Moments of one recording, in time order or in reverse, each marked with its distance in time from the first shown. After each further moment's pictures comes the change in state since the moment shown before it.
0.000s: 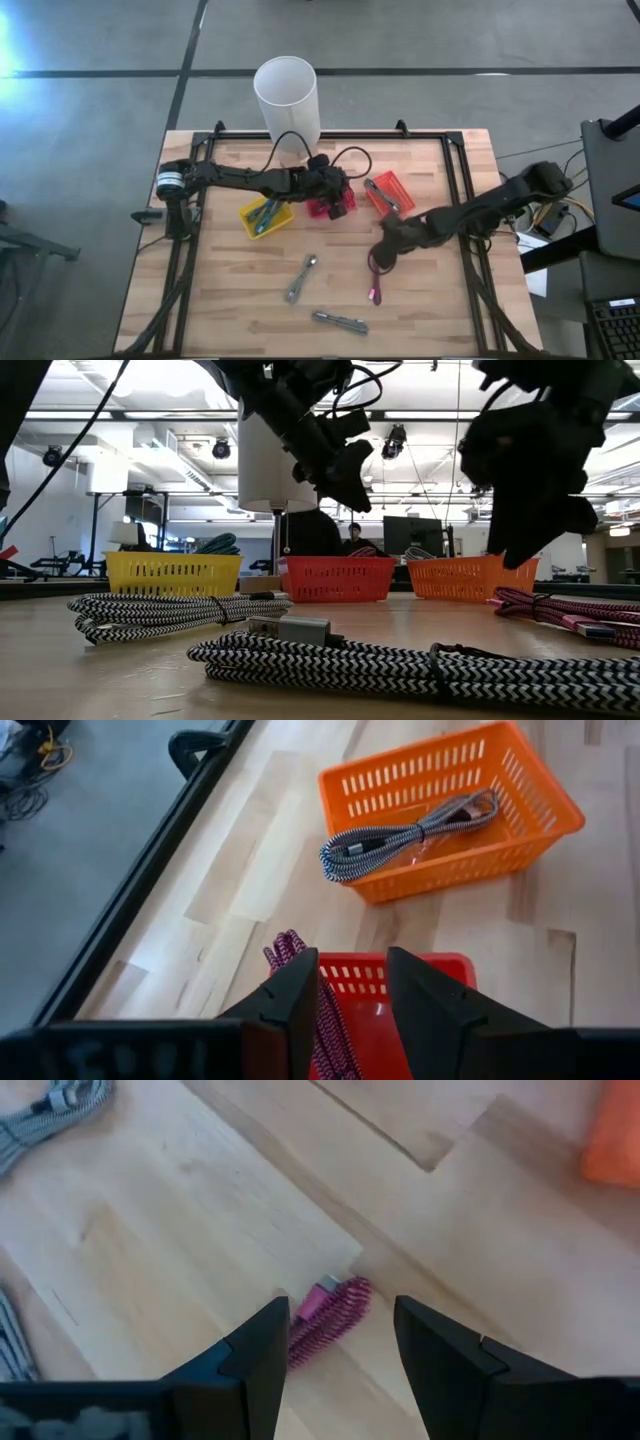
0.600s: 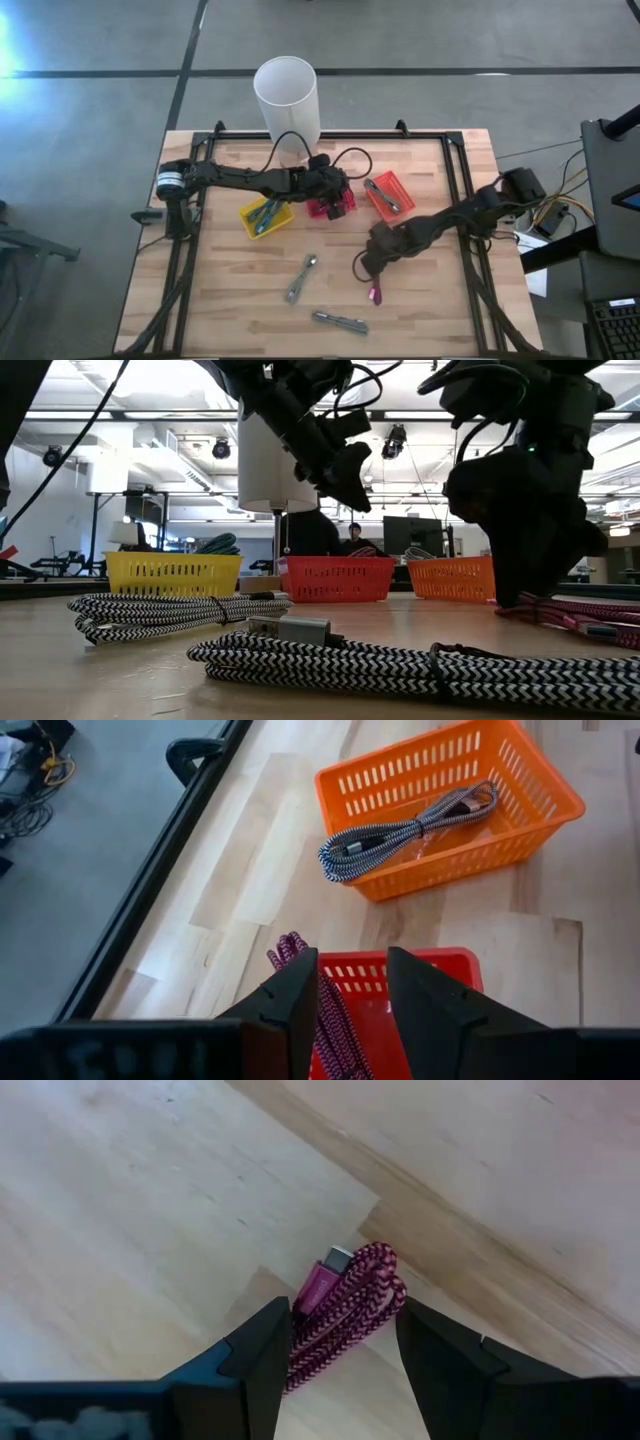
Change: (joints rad) left arm 0.000 0.000 0.000 0.001 -0.001 0.051; right arm 0.000 0.248 0.108 -0.024 -0.110 0.093
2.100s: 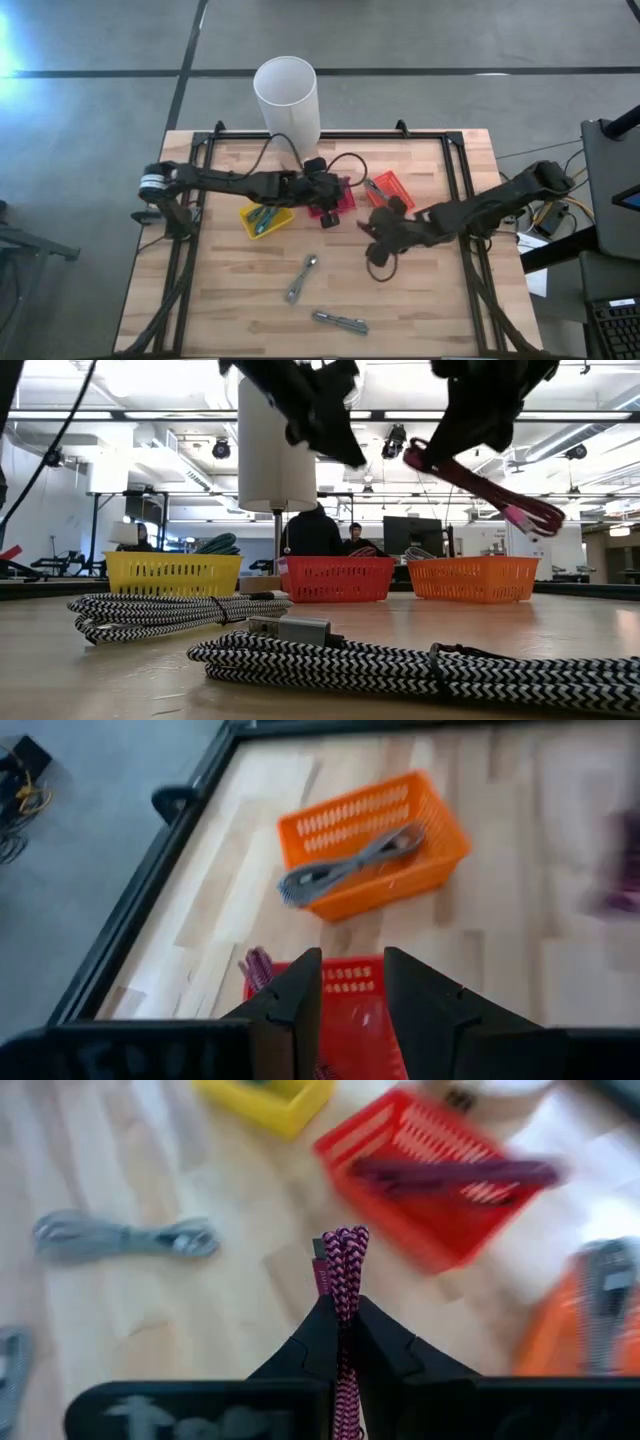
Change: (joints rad) left arm -0.084 -0.127 0.007 -0.092 0.006 -0.033; right arm 0.033 -0.282 0.125 -0.033 0.455 -0.604
